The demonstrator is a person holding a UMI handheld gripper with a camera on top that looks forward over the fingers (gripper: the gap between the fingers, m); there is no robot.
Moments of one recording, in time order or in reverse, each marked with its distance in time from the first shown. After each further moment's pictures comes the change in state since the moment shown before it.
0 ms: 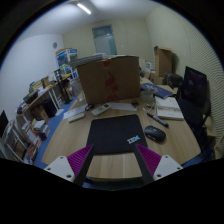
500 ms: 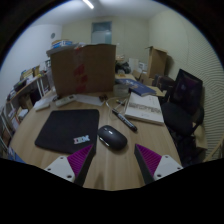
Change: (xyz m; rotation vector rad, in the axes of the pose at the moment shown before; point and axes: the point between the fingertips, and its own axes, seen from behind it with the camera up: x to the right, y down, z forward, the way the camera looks) arm 0.185 0.016 0.075 -0.022 0.127 -0.114
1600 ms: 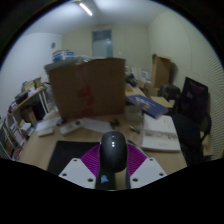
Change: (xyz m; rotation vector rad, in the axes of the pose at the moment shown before) arm -0.054 -0.116 0.056 0.106 -0.046 0.043
